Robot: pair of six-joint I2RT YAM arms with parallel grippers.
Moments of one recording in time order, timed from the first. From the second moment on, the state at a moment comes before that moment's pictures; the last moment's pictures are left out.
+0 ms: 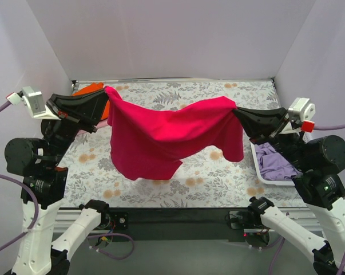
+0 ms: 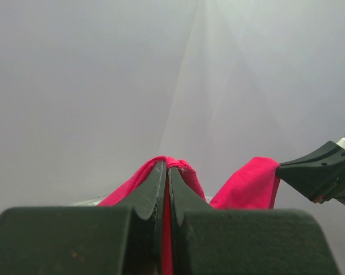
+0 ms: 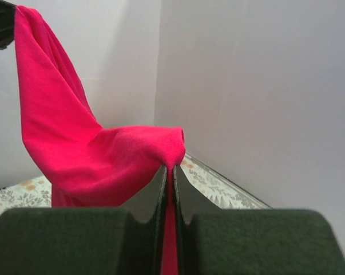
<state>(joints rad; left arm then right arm) -0.27 0.74 1.32 -0.03 0.36 -0.52 0.59 0.65 1.19 -0.17 -0.29 0.02</state>
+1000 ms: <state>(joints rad) -0.27 0.98 1.13 0.08 0.27 -0.51 0.59 0.82 0.97 -0.06 0.02 0.02</state>
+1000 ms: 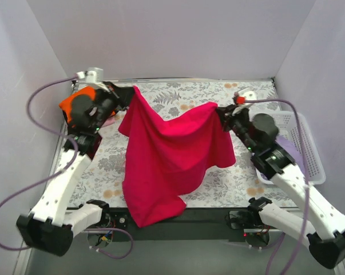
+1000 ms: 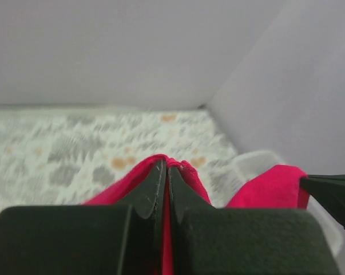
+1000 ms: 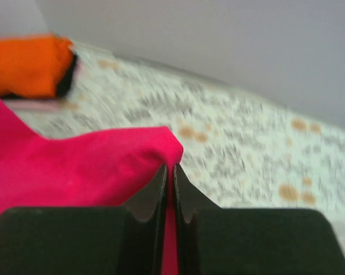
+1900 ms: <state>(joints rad) -0.27 1.77 1.32 0.08 -0.19 -0.31 0.39 1.60 1.11 0.08 0.30 0.05</state>
